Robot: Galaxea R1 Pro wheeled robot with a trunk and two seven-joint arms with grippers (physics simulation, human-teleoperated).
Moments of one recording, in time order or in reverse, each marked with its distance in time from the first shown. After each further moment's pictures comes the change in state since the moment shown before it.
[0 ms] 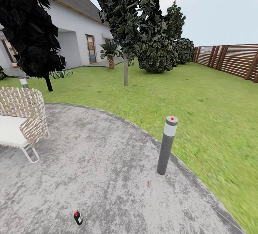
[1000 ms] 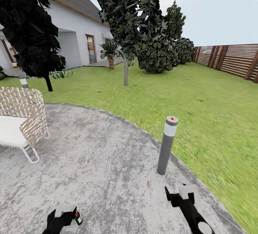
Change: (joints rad) left arm -0.184 0.057 0.022 -0.010 -0.012 0.016 -0.015; right arm -0.003 0.038 0.148 -0.705 0.002 0.288 0.058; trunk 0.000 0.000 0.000
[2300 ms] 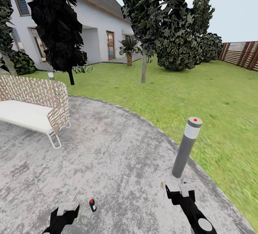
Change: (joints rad) left arm -0.002 -0.001 -0.011 -0.010 -0.003 0.003 -0.049; right arm 0.000 0.002 -0.004 -0.050 0.002 0.069 -0.002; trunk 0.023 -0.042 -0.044
